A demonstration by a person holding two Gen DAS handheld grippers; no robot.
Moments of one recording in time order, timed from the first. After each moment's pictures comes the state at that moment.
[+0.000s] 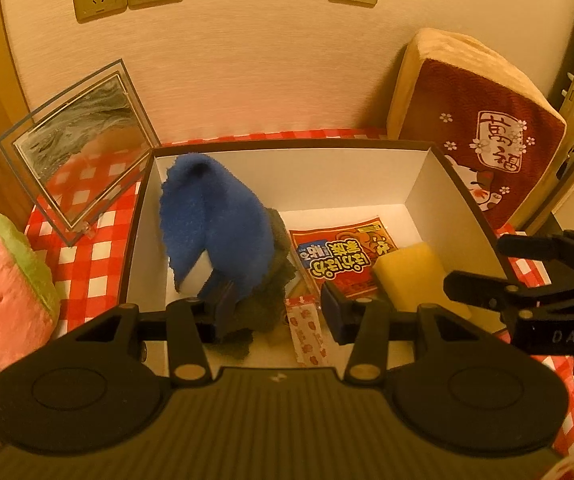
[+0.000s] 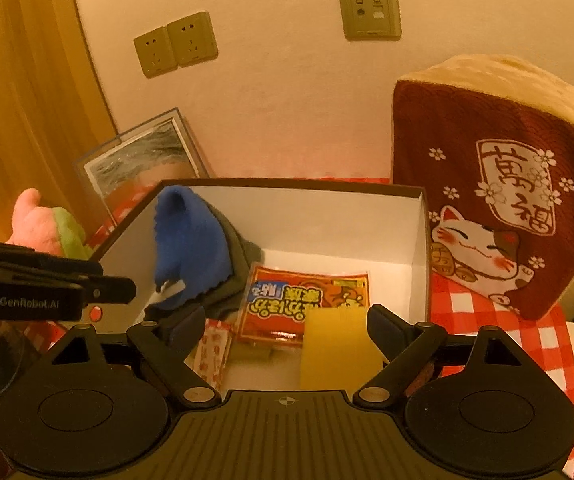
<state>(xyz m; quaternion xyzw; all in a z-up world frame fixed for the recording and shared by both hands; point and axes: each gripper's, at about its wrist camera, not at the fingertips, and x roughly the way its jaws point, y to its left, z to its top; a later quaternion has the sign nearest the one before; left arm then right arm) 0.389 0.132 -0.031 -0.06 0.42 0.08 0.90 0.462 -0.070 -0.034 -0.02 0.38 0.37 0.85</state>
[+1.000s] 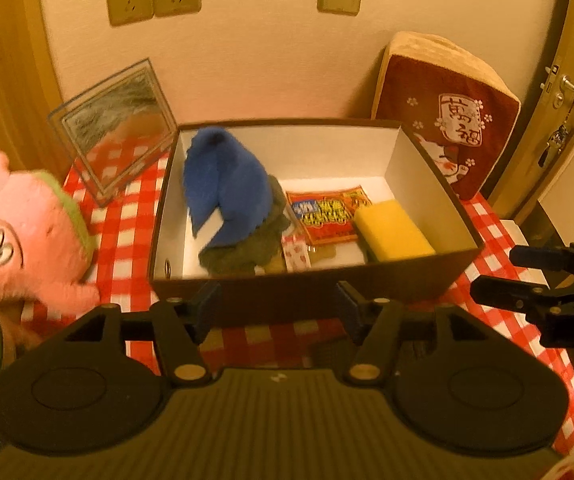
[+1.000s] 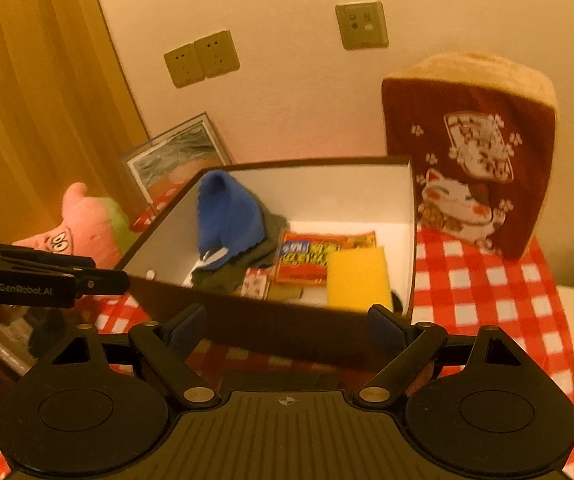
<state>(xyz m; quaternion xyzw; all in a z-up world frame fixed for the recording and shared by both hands) 0.287 0.109 -0.007 -0.06 0.41 0.08 0.91 0.371 -0.126 -0.013 0.02 0.38 0.38 0.84</state>
